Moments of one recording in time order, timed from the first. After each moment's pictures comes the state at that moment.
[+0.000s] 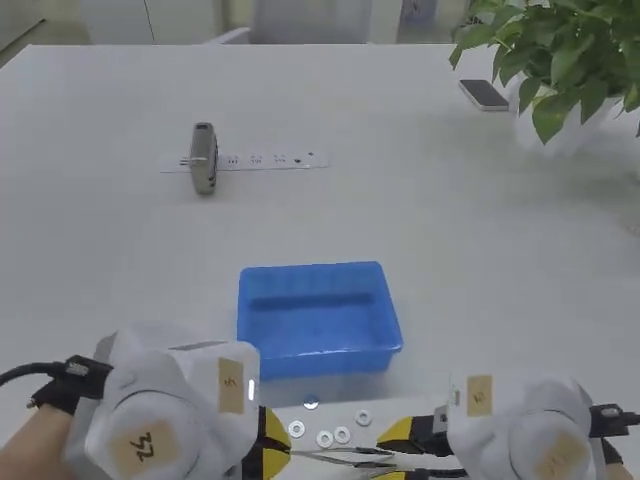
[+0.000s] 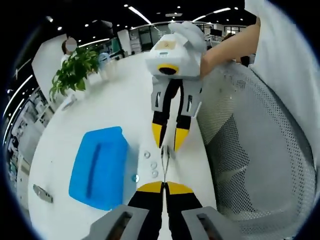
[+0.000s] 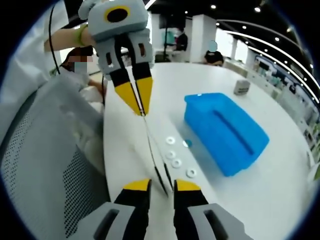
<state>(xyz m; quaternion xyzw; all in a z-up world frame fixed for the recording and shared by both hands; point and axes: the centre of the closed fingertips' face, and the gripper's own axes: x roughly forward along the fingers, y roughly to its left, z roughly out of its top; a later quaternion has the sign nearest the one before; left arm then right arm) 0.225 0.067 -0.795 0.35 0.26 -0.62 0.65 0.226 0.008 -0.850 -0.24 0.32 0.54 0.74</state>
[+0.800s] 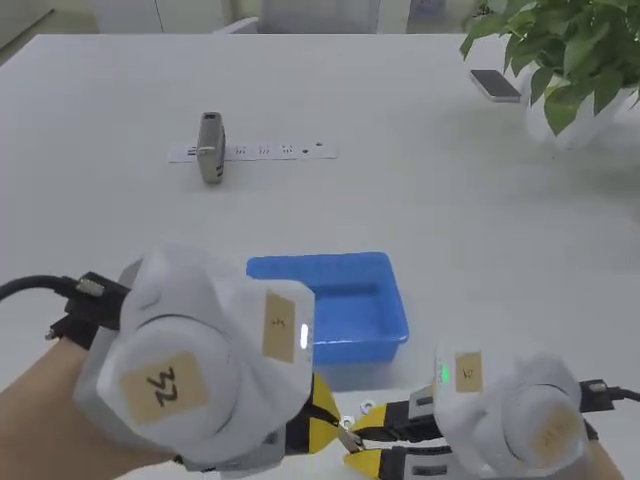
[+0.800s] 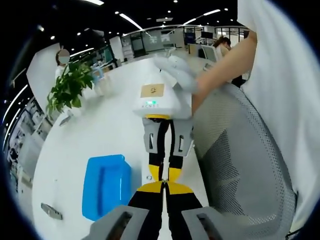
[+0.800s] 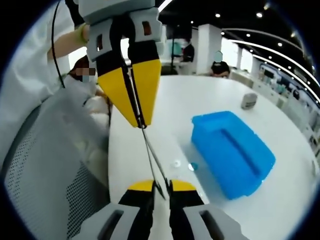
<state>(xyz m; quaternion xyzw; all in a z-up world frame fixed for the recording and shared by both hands) 0.218 0.040 -0.751 0.35 0.24 -0.64 0.64 0.232 0.039 -0.834 -0.21 0.28 0.57 0.74</state>
